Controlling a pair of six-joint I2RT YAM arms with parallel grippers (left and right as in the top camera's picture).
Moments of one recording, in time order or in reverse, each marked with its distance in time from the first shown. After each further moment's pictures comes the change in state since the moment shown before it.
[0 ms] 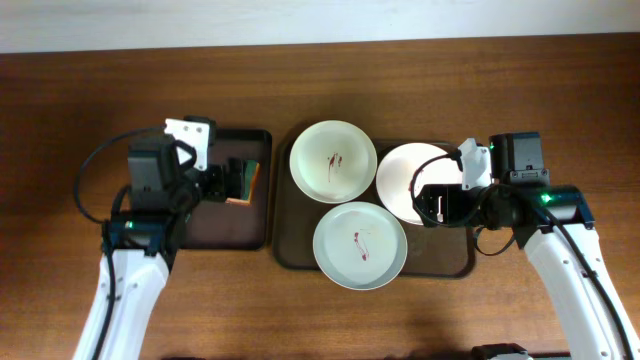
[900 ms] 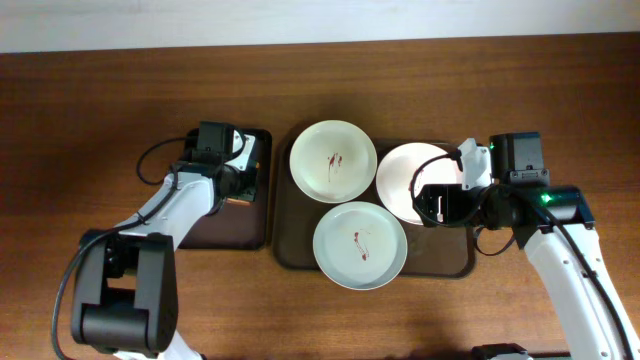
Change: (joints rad) left arm -0.094 0.575 0.128 -0.013 -0.100 0.072; right arm 0.000 0.000 0.000 0.000 0.000 0.000
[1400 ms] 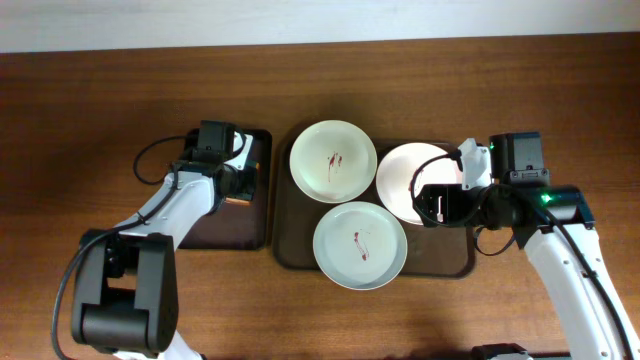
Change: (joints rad) left arm 0.000 0.000 0.007 -0.009 -0.066 0.001; right arm 0.000 0.000 0.000 0.000 0.000 0.000
